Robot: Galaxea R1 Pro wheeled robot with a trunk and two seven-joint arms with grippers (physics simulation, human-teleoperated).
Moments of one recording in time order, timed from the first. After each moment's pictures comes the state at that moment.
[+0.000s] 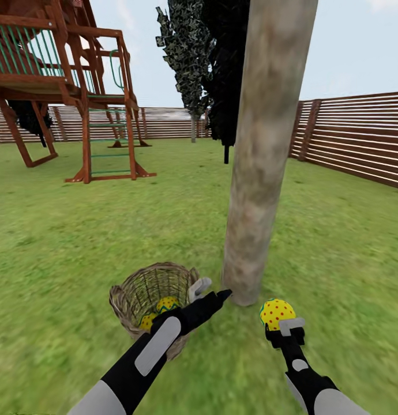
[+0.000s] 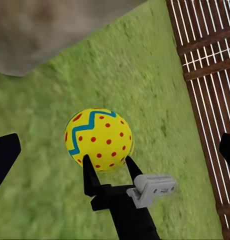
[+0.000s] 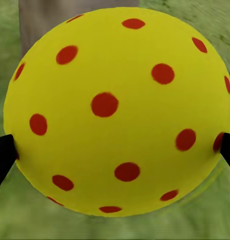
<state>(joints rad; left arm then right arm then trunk) -0.54 -0.12 -0.57 -1.05 1.20 0.34 0.13 -0.61 -0.02 -0.36 -0.21 0.58 -0.39 -0.19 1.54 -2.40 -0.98</state>
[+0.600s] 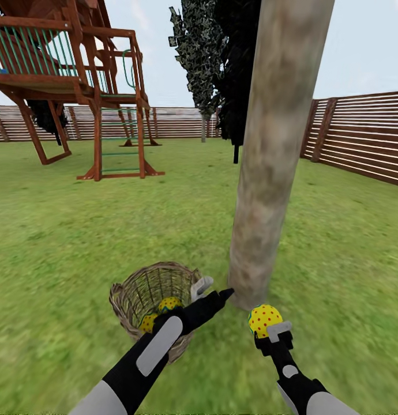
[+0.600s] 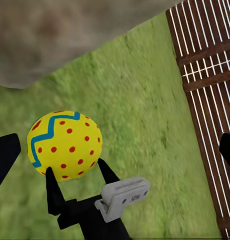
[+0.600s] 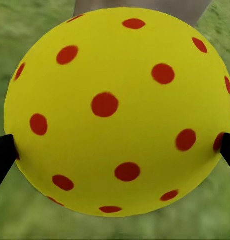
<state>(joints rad) -0.54 -0.13 -0.58 -1.06 1.20 0.34 0.13 -0.61 0.01 -0.33 -0.15 0.66 -0.40 -0.19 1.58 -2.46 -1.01</state>
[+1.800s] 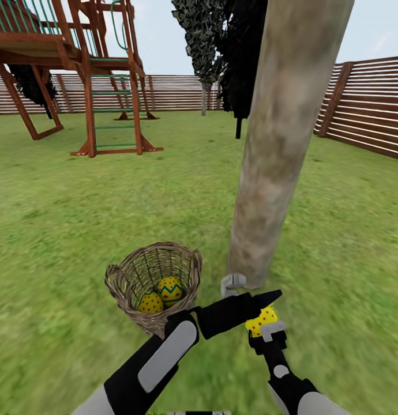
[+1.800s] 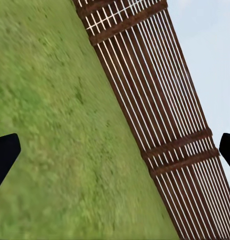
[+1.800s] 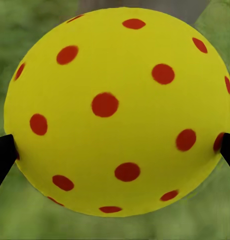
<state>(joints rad) -0.54 -0.12 -0.76 -1.31 1.21 0.41 -0.13 -0.61 0.06 -0.32 -0.15 0.67 -0.39 -0.25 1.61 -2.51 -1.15</state>
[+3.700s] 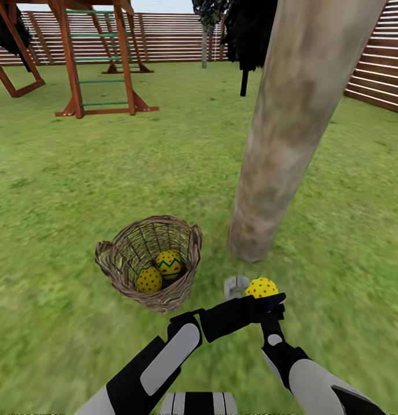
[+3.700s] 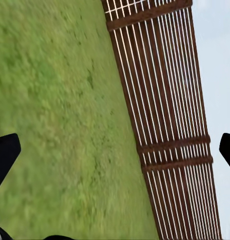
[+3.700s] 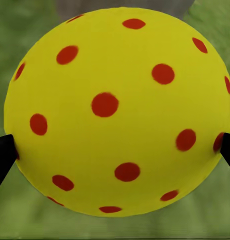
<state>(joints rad) -0.54 -0.13 -0.78 -1.30 1.21 0.40 -0.12 -0.74 0.07 -0.33 -0.15 0.65 -0.41 -0.32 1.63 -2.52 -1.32</state>
